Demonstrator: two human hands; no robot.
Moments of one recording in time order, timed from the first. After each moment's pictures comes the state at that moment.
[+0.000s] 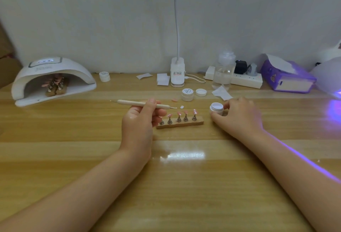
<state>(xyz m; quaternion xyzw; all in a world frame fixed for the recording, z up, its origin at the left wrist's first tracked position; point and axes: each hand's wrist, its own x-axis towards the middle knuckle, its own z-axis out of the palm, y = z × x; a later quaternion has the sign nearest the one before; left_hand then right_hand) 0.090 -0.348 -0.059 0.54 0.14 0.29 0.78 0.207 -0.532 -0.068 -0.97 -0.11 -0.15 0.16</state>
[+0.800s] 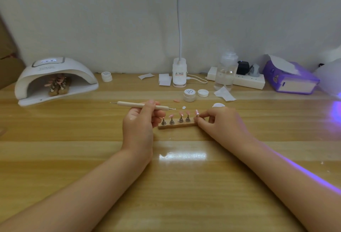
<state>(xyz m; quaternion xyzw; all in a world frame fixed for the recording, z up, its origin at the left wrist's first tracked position) 0.090 -0.346 -0.062 0.53 0.16 0.30 0.77 0.180 -0.507 -0.072 -0.91 -0.24 -0.11 0.31</state>
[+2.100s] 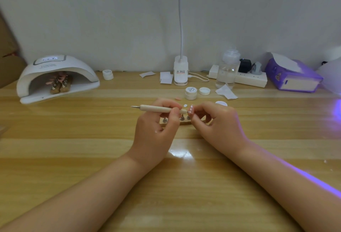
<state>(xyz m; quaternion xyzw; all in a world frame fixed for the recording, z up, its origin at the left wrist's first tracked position) 0.078 -0.357 -0.063 0.77 -0.07 0.39 0.50 0.156 -0.496 -0.071 -0.78 -0.39 -0.25 0.42</state>
